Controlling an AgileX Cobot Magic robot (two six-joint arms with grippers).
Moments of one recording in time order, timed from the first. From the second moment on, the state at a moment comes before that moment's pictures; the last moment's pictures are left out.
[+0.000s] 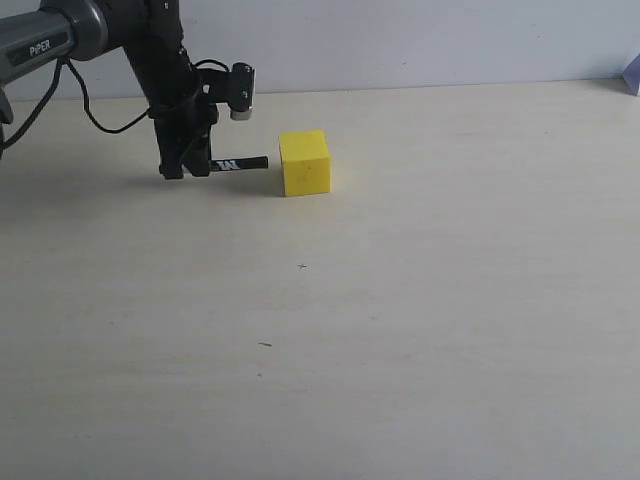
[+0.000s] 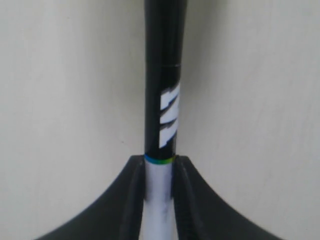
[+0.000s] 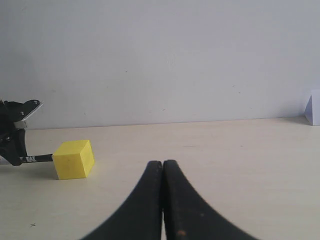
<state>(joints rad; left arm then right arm) -0.32 2.54 -2.25 -0.06 1.22 1.31 0.05 0.01 0.00 0.06 0.14 0.04</state>
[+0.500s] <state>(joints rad) -0.40 2.54 -2.25 -0.05 1.17 1.28 0.05 0.01 0.00 0.06 0.14 0.04</state>
